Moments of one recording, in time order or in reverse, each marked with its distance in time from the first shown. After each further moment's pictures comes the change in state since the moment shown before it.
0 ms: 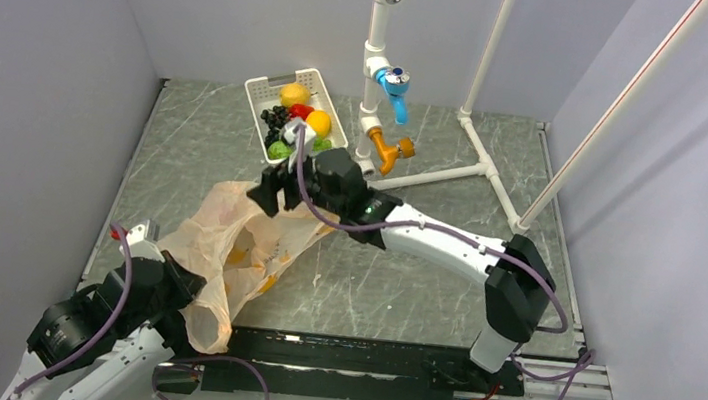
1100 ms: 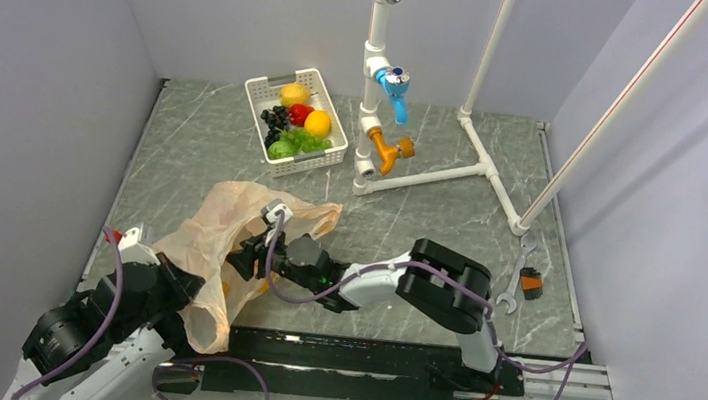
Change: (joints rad) left arm 0.000 -0.047 -0.001 -0.001 -0.002 -0.011; right arm 0.260 0.253 -0.419 0.765 0.198 0.215
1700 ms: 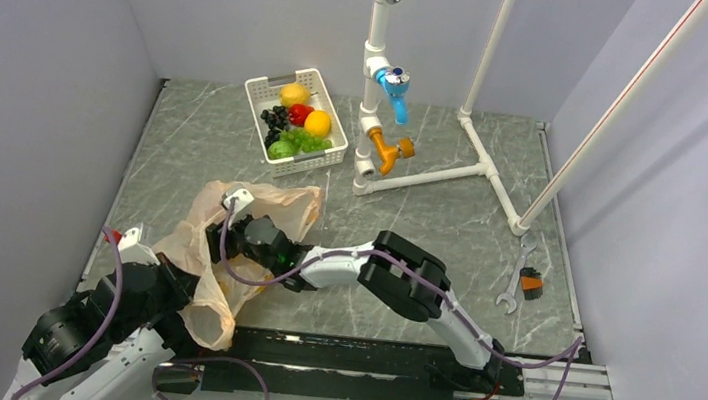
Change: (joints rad) left arm 0.000 -0.004 0.000 0.000 0.000 0.000; right arm -0.019 0.289 0.449 -0.215 0.053 -0.150
